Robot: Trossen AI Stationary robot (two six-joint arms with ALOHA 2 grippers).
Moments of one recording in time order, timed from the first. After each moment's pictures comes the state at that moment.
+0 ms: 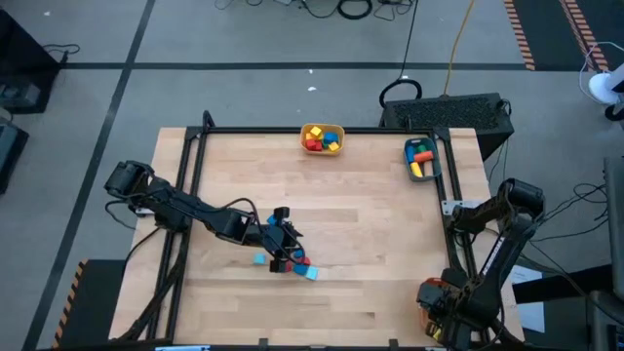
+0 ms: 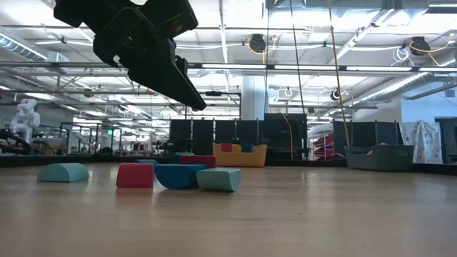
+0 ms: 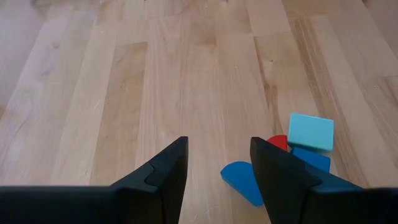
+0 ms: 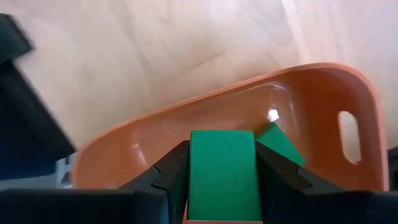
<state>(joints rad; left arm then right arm) -0.30 1.57 0.84 -0.01 -0.24 -0.07 1.14 1.64 1.08 -0.98 0.03 1.62</state>
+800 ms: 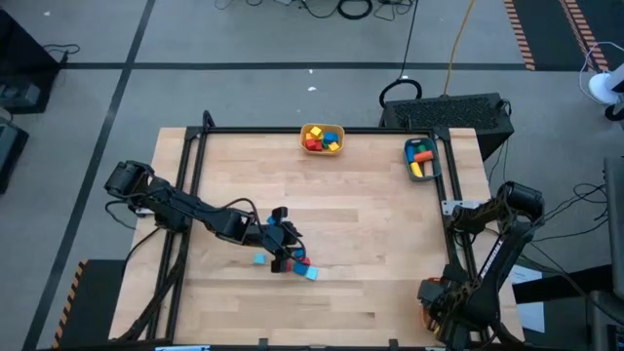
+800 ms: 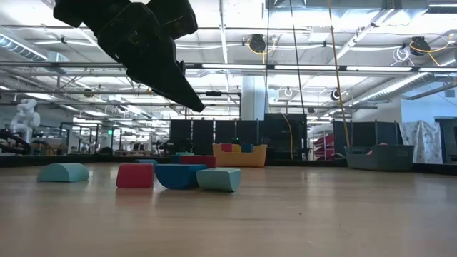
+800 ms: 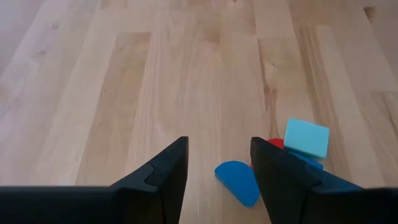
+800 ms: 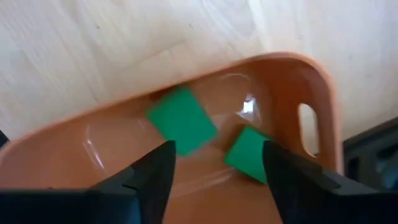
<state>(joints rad) -0.30 1.57 0.84 -0.02 -0.24 -0.18 1.14 1.66 1.08 -1.08 -0.01 1.59</state>
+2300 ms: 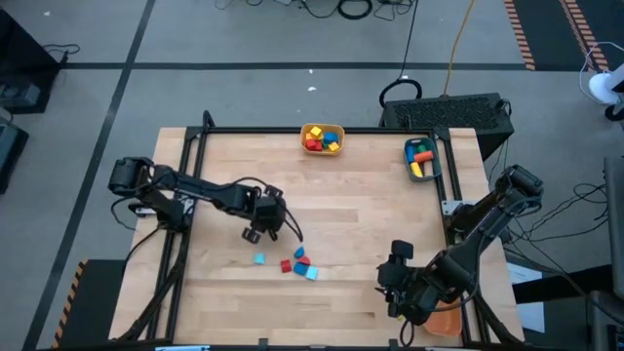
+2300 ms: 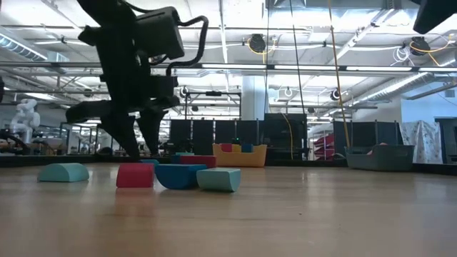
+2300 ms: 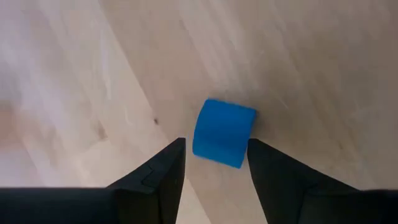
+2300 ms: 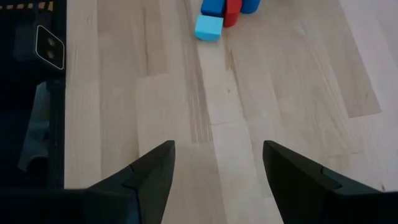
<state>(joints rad) -0.03 1.57 0.84 -0.53 -0.14 0.52 0.80 1.53 1.22 -0.88 0.47 0.90</state>
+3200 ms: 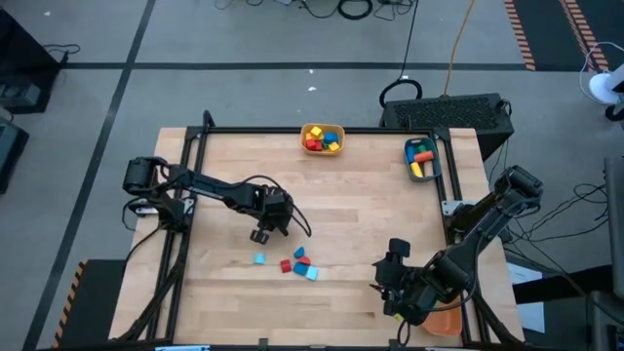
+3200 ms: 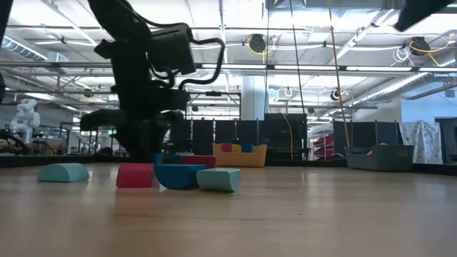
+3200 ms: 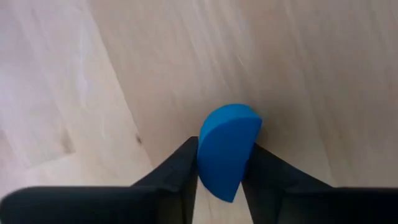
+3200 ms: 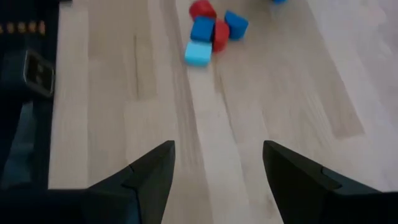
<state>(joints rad) 0.02 1.71 0.88 -0.48 -0.05 0.40 0.80 1.54 1.22 -0.84 0.55 0.87</state>
